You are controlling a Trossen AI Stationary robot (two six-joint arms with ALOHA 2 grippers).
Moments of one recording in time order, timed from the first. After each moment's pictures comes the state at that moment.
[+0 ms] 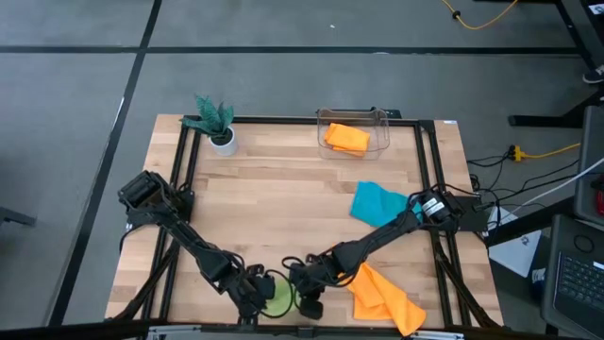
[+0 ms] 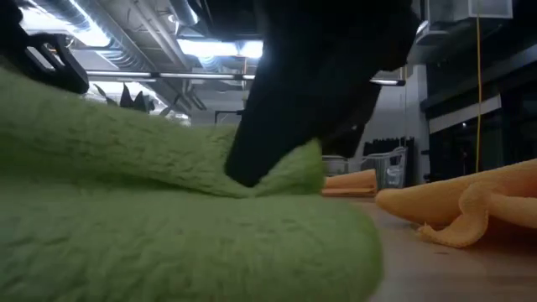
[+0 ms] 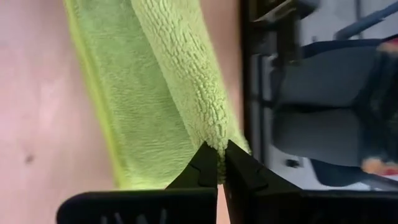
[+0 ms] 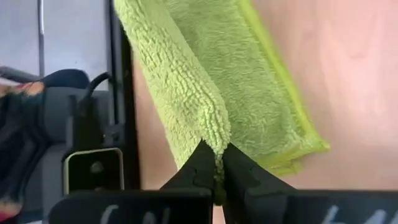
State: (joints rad) left arm -0.73 1.83 1.12 -0.24 -0.05 -0.83; right arm 0.48 2.19 1.58 -0.34 -0.12 0.72
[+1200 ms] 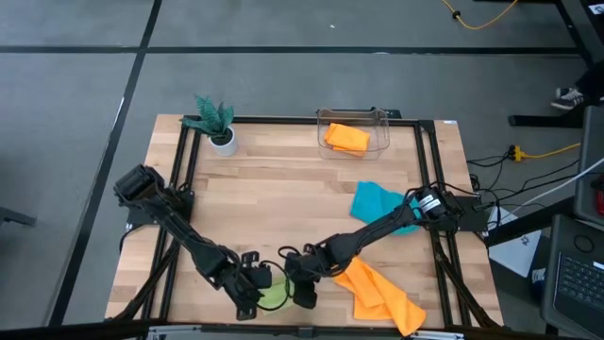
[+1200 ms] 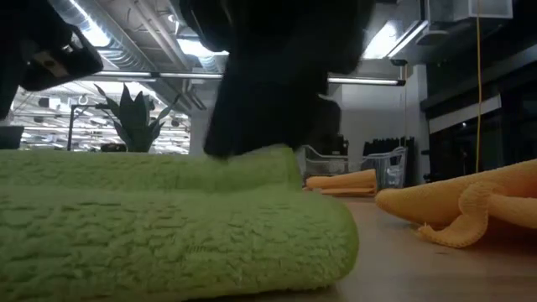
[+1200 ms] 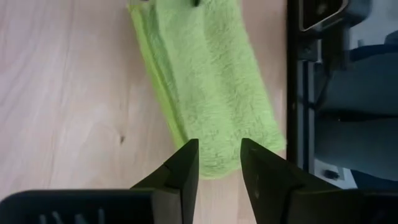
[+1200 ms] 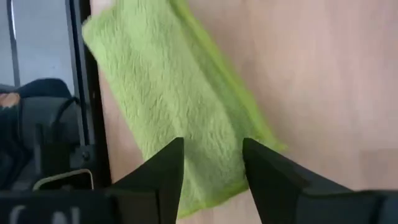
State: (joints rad) left arm -0.72 1.75 1.13 -0.41 -0.17 -0.82; right arm 0.42 2.20 1.66 -0.47 -0.10 0.70
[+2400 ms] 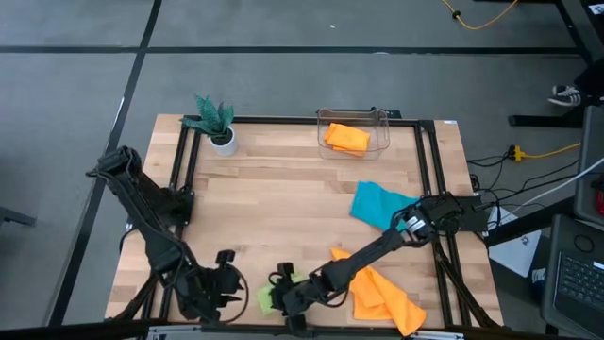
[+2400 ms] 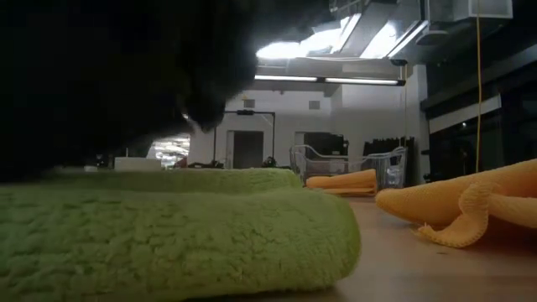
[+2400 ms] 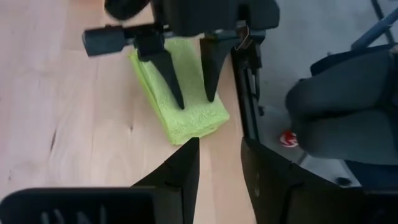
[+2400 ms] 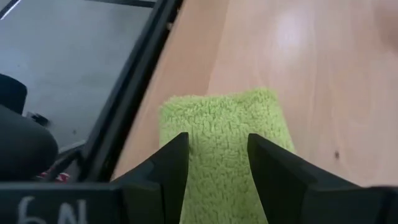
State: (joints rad) left arm -0.93 1.49 1.13 -0.57 -0.41 -0.81; right arm 0.54 2.41 1.80 -0.10 0.21 0.25
